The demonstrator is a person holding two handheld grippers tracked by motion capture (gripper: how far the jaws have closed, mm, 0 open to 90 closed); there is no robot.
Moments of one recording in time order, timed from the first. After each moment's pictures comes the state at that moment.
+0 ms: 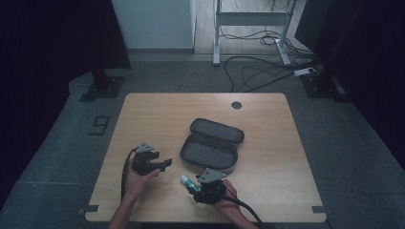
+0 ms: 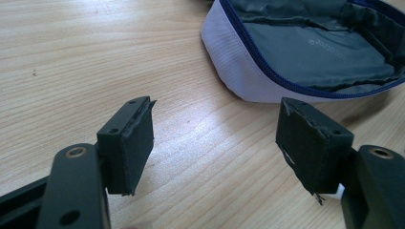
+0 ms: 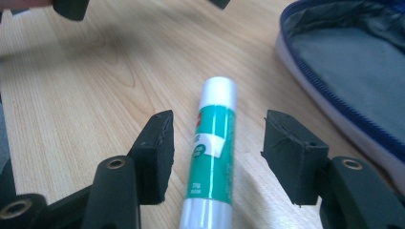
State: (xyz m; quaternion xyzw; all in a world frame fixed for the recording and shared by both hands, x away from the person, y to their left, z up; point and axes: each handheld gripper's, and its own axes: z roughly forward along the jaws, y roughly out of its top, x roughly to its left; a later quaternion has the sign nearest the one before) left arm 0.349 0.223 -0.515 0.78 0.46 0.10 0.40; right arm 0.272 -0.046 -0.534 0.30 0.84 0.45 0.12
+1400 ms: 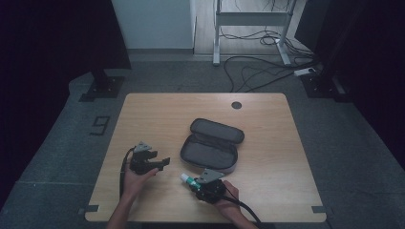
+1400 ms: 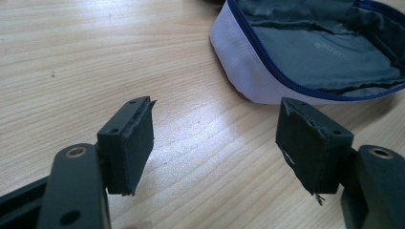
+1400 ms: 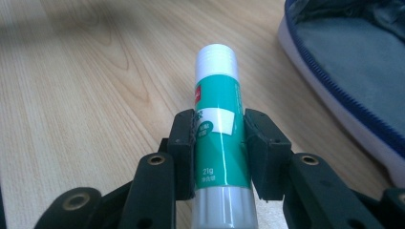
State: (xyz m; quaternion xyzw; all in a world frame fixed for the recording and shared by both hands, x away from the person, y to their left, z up) left arm 0.350 0.229 -0.513 0.78 0.47 0.11 0.40; right arm 0.274 -0.047 -0.535 0.28 0.85 0.42 0.13
